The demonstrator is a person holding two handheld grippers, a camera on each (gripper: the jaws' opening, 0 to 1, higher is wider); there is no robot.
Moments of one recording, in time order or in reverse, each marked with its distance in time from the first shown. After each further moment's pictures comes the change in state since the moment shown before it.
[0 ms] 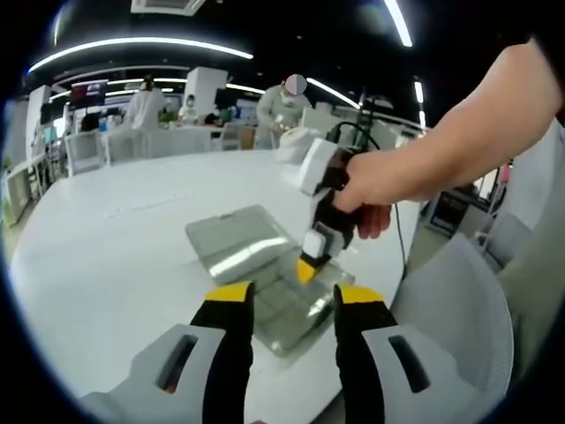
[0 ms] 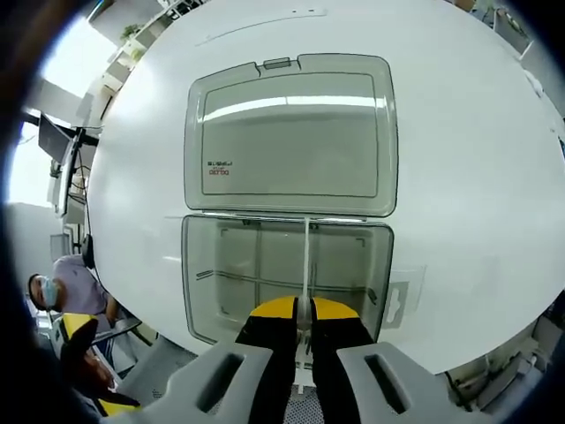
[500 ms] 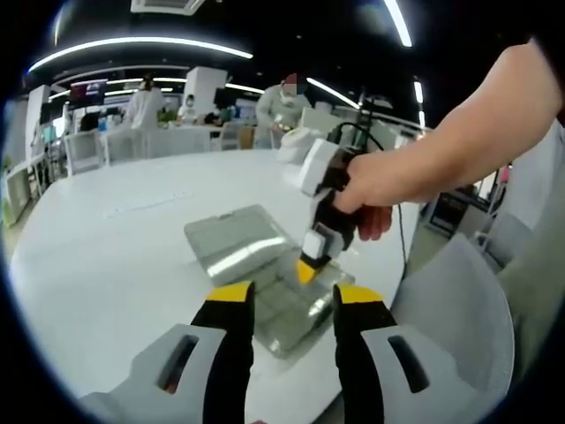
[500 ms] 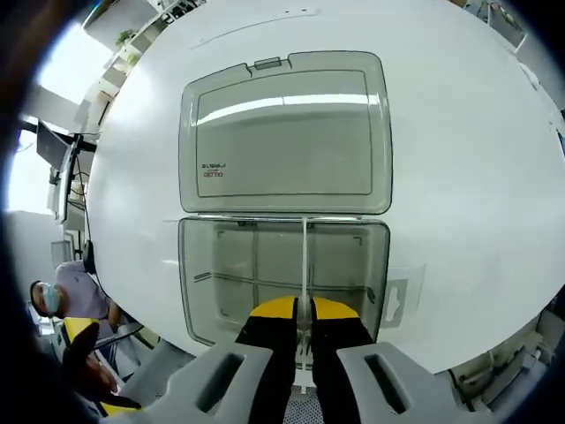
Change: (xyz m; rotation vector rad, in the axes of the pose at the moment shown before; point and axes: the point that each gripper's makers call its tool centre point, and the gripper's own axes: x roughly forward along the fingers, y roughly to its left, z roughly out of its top) left arm 0.001 -0.004 0.002 0.002 0.001 -0.004; right arm 0.003 -0.003 0.001 0.045 -0.005 0.009
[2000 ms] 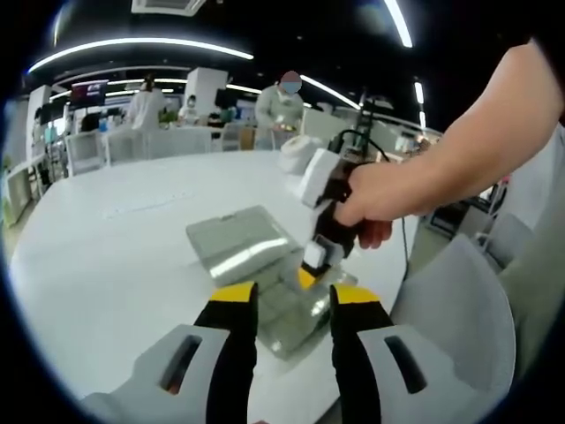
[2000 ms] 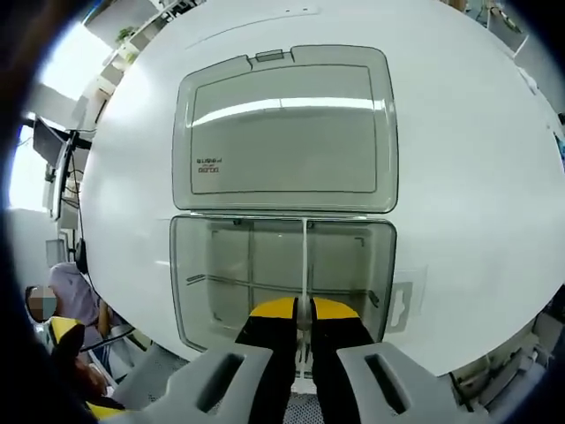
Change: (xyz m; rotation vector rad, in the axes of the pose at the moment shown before) left arm 0.001 0.004 0.001 0.000 -0.004 0.005; right arm 0.009 -0.001 -0.002 -0.032 -0.023 -0.037
